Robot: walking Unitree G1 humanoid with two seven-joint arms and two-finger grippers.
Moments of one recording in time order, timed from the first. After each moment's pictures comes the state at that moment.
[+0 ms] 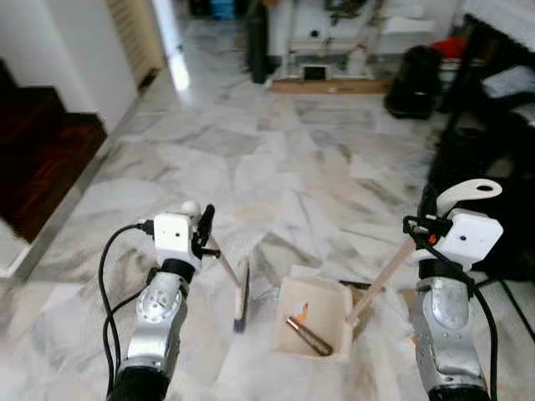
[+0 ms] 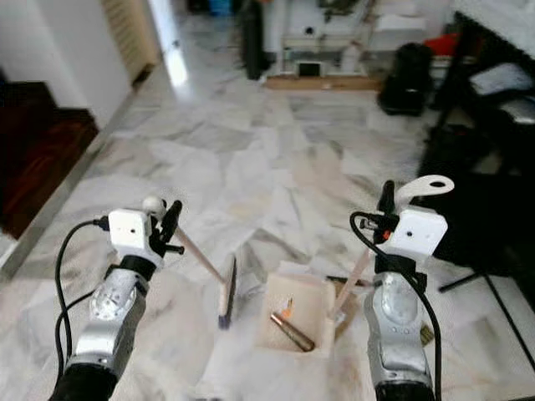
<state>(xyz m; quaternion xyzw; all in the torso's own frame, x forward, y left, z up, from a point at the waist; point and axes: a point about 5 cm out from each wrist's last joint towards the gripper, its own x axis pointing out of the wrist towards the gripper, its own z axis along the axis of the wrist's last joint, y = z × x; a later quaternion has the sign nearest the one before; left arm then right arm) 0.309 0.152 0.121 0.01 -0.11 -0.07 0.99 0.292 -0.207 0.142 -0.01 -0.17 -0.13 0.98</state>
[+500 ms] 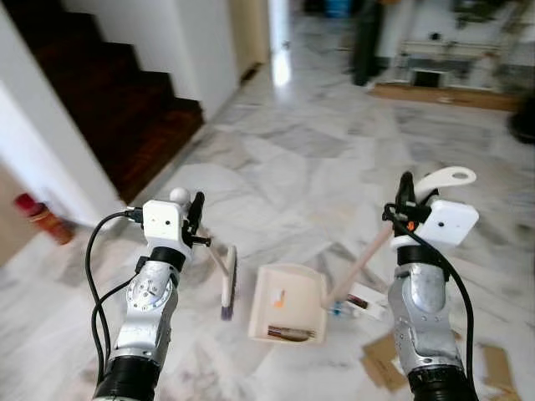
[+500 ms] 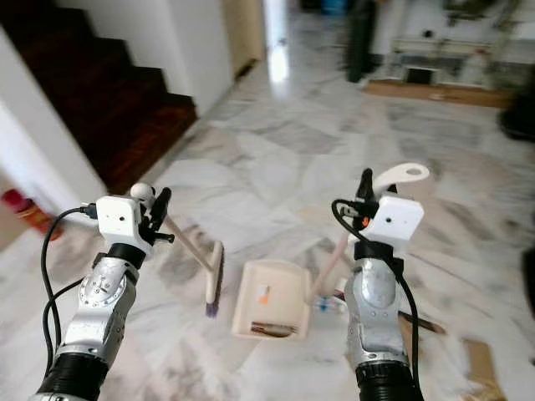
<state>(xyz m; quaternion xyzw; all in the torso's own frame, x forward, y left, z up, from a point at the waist) 0.313 0.158 0.138 0.02 -0.14 -0.06 0.99 0.309 -0.184 0.150 0.02 -0.18 -0.10 0.98</state>
